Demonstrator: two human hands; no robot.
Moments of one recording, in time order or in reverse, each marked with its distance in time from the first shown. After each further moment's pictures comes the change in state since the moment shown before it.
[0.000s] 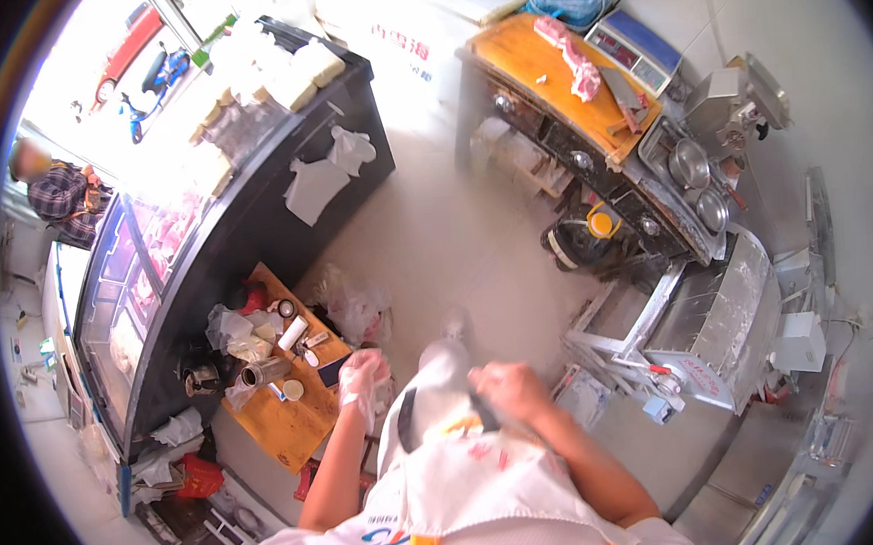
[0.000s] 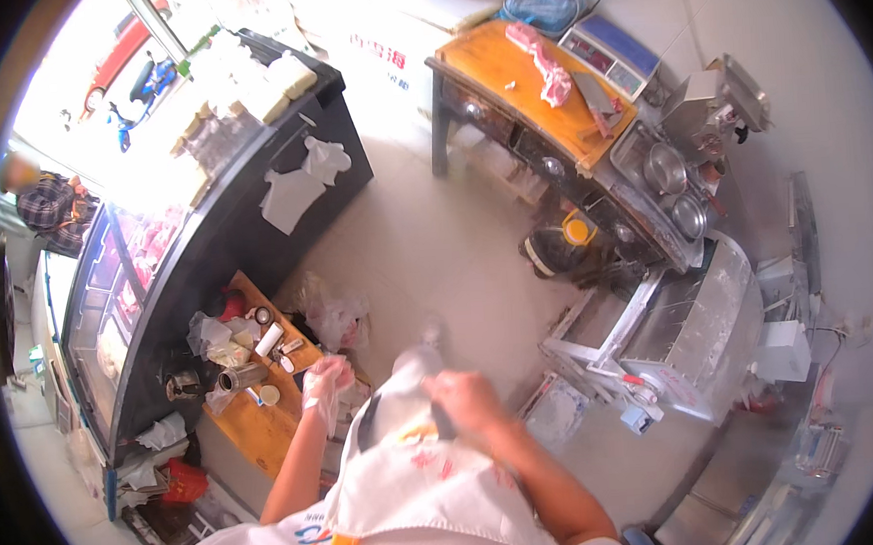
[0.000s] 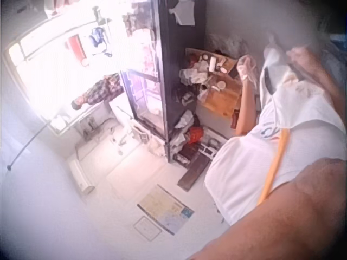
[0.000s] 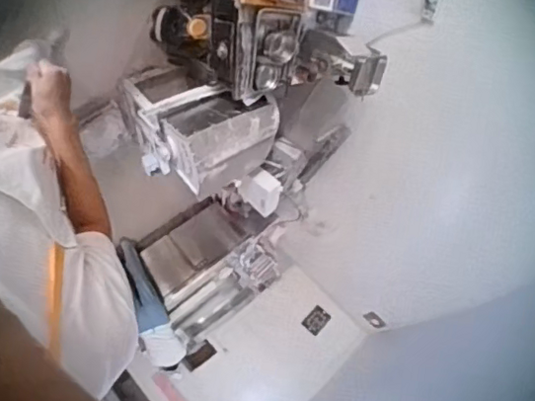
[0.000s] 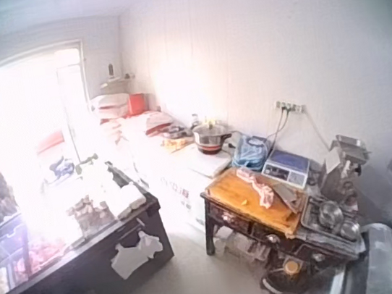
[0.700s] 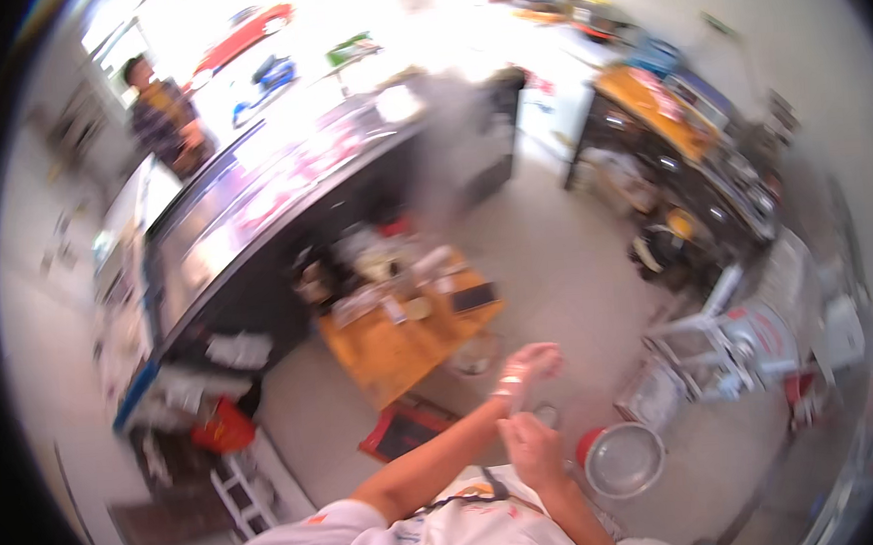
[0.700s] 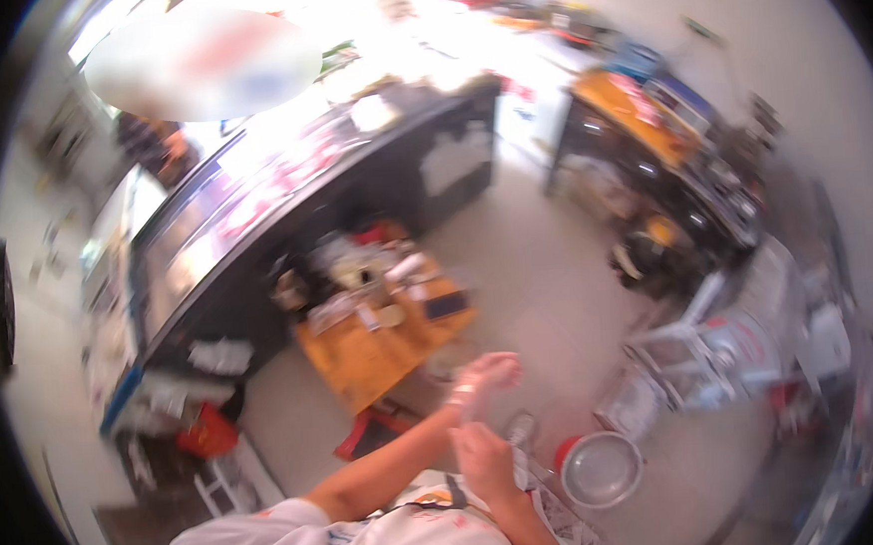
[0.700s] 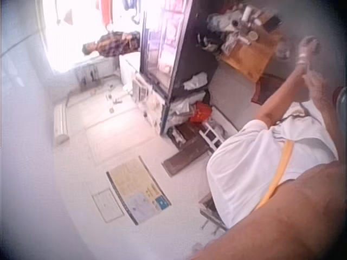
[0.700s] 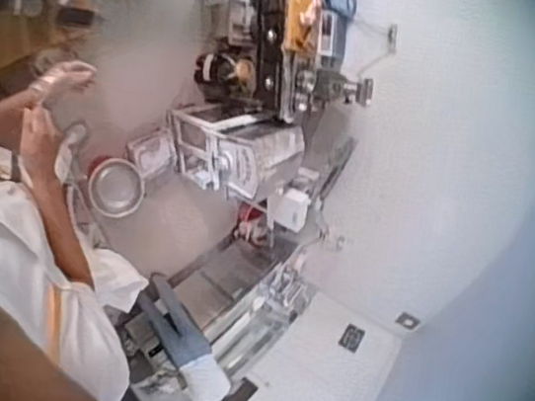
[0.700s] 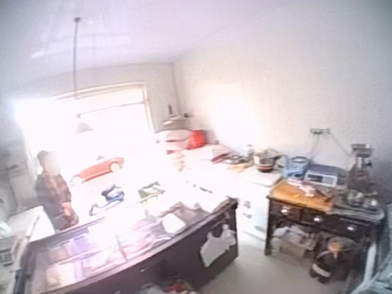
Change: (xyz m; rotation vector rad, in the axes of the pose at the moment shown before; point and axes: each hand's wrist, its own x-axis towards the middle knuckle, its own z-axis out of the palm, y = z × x) left_hand -0.294 -0.119 -0.184 -0.216 -0.574 0.146; right_hand -0.379 -0.140 0.401 -0.110 0.312 -0.361
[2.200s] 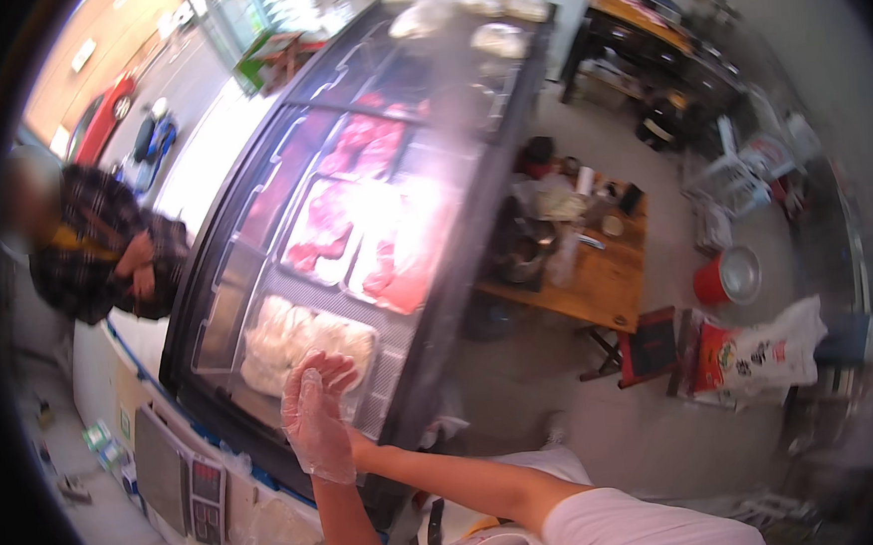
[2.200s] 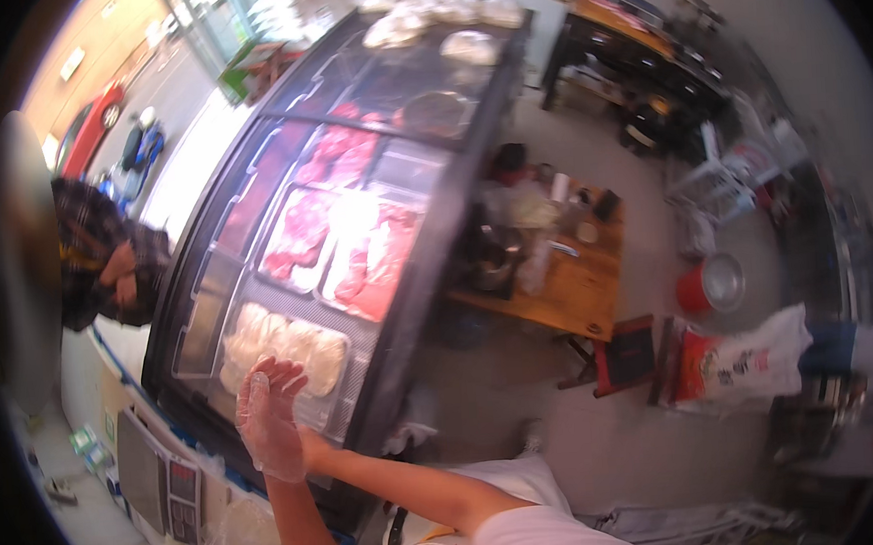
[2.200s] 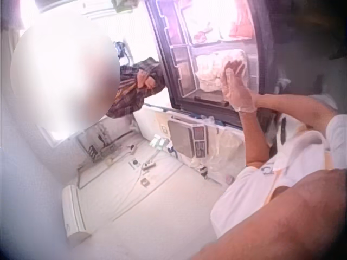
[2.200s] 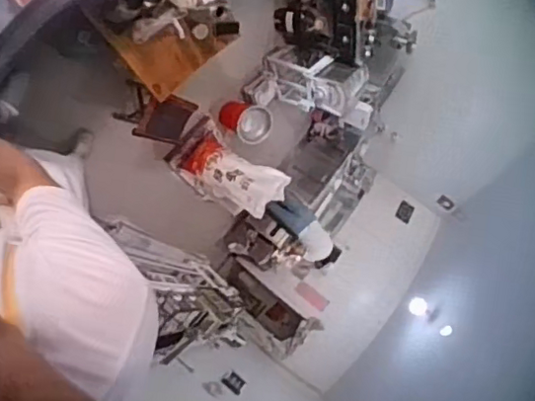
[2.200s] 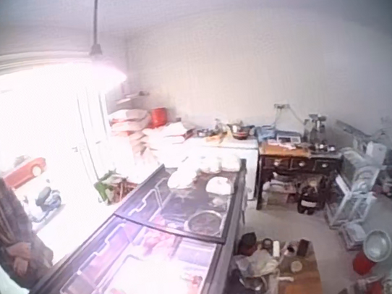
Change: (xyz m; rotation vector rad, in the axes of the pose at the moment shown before) left_hand -0.272 0.726 -0.905 0.183 0.167 0.378; right_hand 0.283 -0.576 1.110 0.805 -0.061 -0.031
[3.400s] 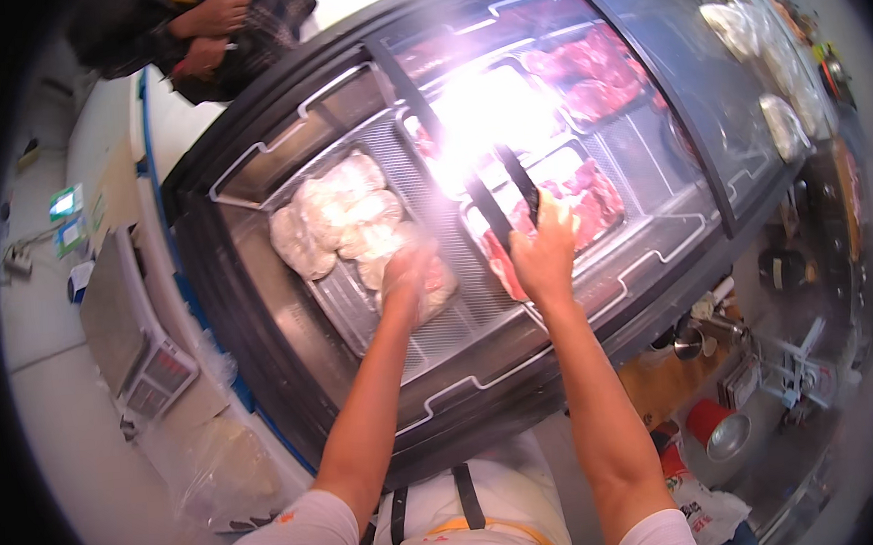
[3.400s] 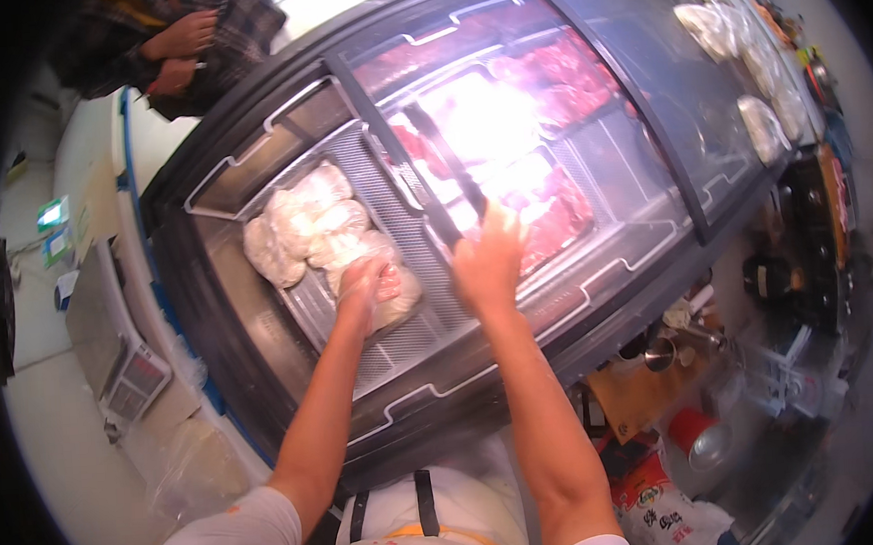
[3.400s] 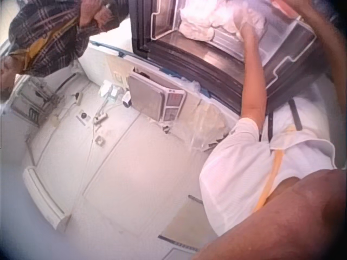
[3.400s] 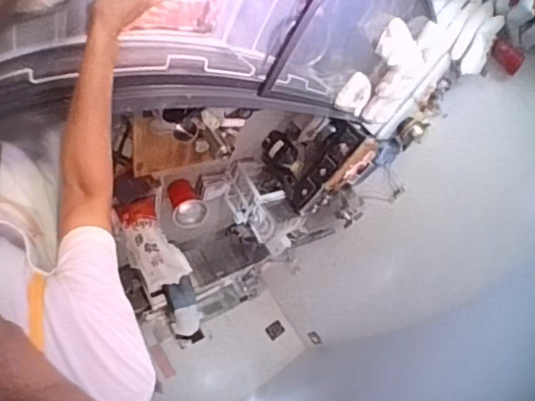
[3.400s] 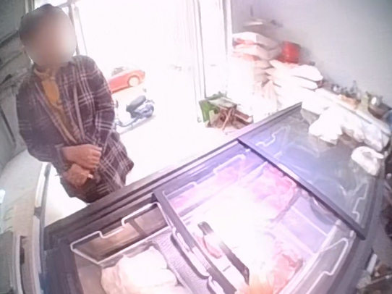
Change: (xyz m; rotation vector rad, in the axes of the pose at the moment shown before) left_hand 0.260 -0.251 -0.208 0.041 0.444 -0.533; right_hand 0.304 0.073 -0.184 -1.073 0.147 0.068
